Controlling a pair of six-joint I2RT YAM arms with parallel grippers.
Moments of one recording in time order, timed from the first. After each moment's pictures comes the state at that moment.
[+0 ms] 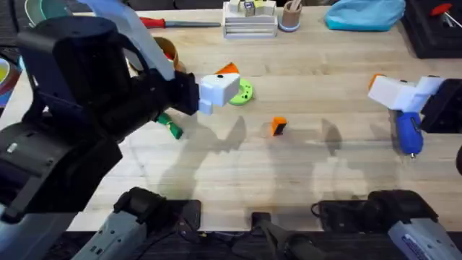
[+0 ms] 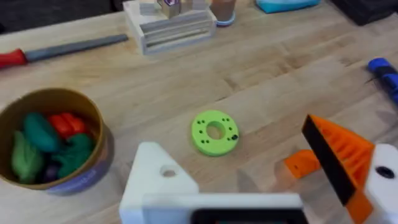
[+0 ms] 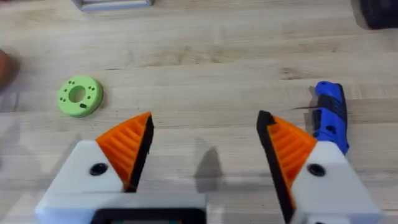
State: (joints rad) left arm -0.33 0.72 0.70 -0.43 0.21 -0.09; right arm 0.00 0.55 0.89 -0.97 -0.03 0.10
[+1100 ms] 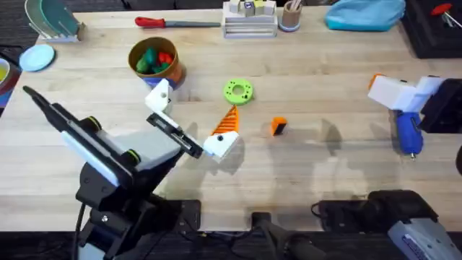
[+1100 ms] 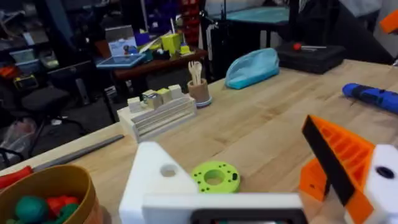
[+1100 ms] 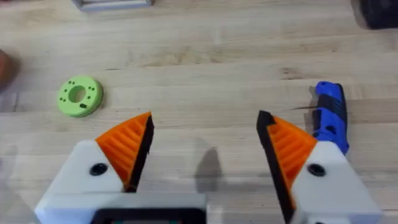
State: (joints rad) left arm -0.39 0.01 0.01 0.11 0.27 0.08; right arm 0.00 0.55 0.89 -0.97 -0.03 0.10
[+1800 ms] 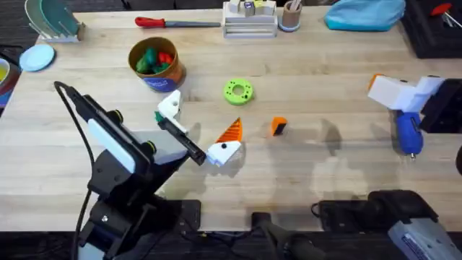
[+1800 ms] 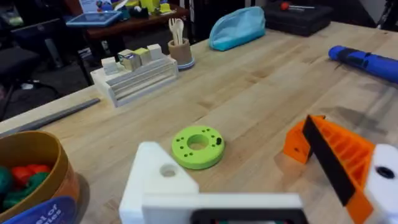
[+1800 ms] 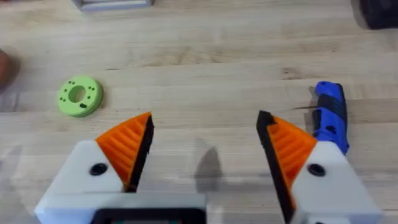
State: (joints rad) left arm -0.40 0.01 0.01 -0.06 0.31 0.08; right arm 0.00 0.55 0.89 -0.97 -0.03 0.10
